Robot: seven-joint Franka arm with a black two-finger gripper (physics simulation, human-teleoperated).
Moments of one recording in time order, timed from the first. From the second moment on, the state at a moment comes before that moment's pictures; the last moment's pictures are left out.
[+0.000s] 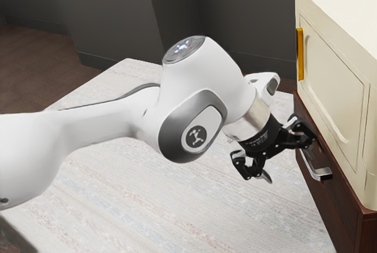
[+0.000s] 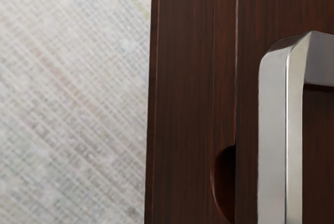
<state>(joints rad) -0.34 0.09 -0.01 -1.80 -0.20 2.33 -1.02</state>
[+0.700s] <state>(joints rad) -0.34 0.04 0.03 -1.86 -0.19 2.28 -1.00</state>
